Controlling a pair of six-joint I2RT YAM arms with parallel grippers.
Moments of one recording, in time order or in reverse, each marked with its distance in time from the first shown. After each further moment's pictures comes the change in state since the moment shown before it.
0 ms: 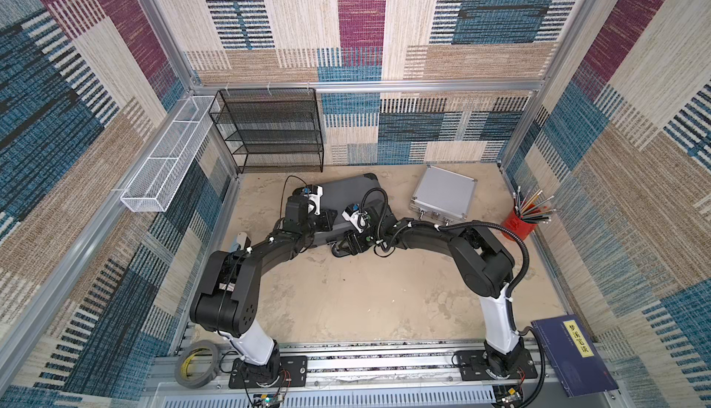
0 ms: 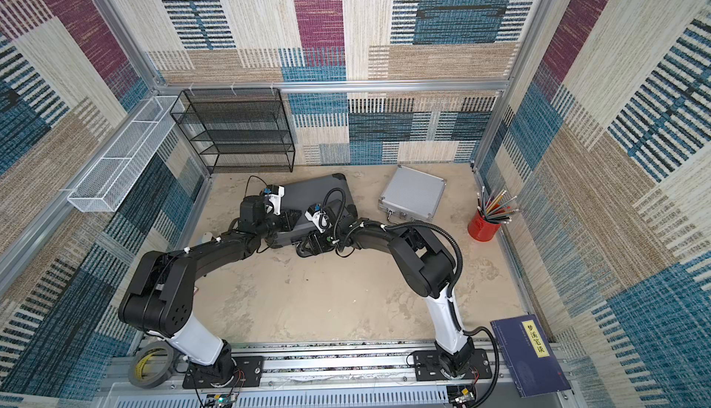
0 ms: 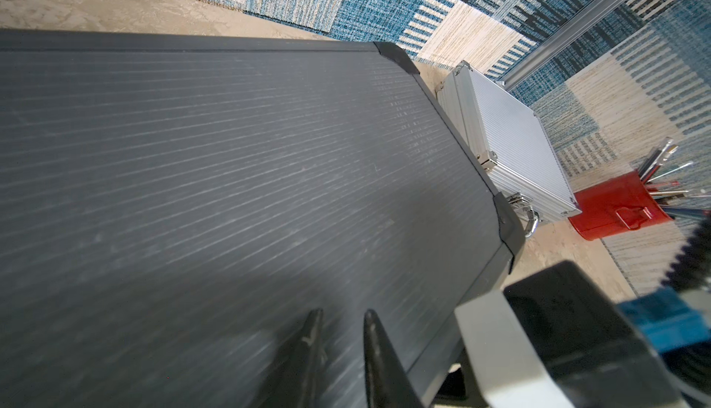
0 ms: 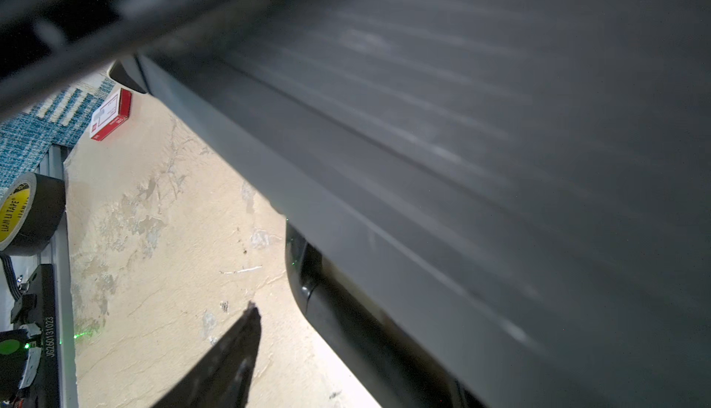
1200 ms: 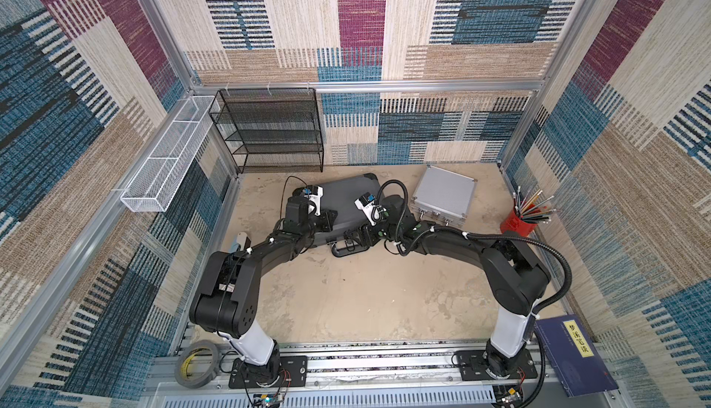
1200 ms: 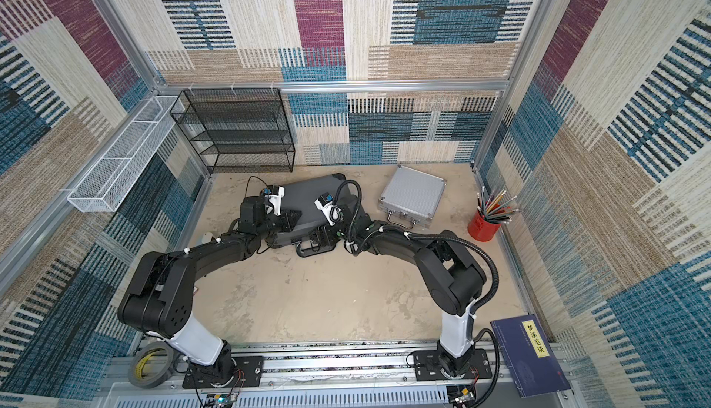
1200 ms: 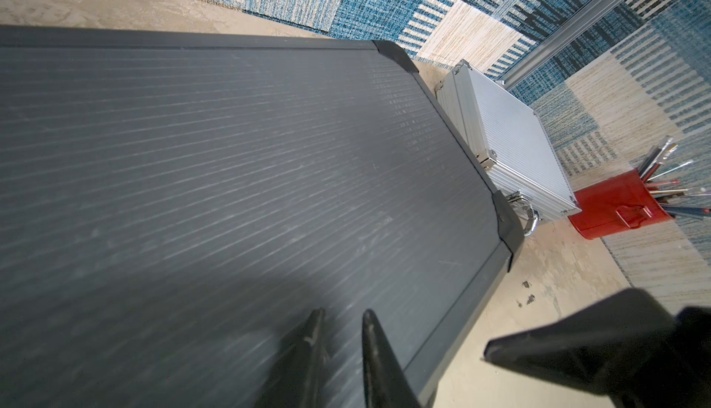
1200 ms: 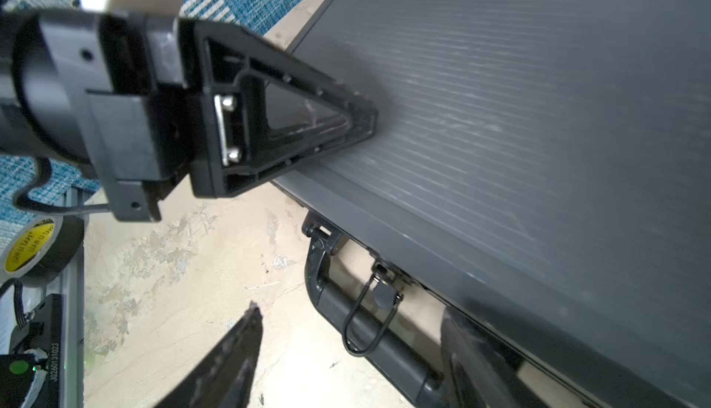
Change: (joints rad) left arm -0.004 -0.010 -0.009 0.004 -0.005 0.000; right arm -0.048 -0.248 -0.209 0.176 0.061 -0.001
